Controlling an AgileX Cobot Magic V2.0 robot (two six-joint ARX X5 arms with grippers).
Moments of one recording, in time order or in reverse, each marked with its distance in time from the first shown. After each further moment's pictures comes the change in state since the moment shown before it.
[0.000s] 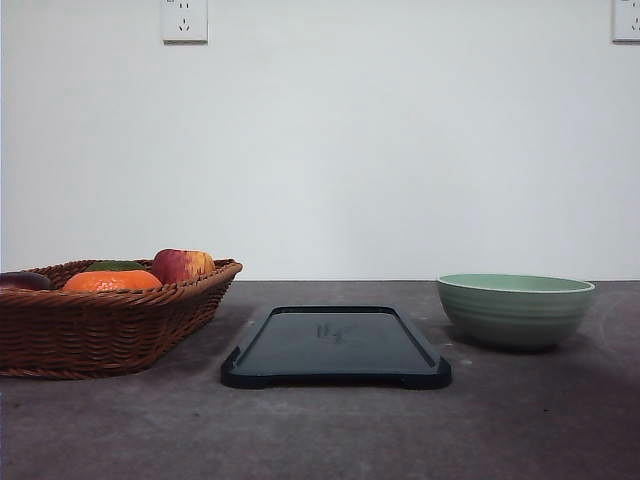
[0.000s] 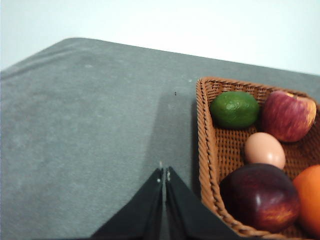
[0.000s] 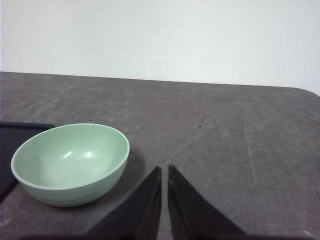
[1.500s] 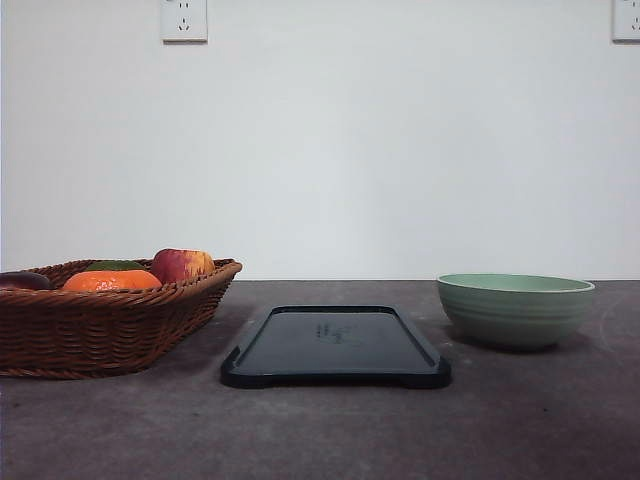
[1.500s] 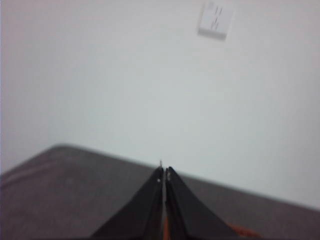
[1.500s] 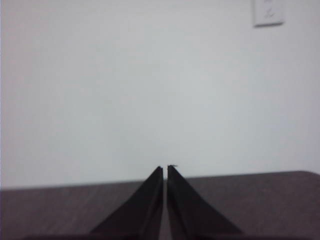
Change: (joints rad) left_arx 0.000 0.196 0.252 0.285 -0.025 -0.102; right_arx 0.000 0.262 0.281 0.262 -0.014 0.094
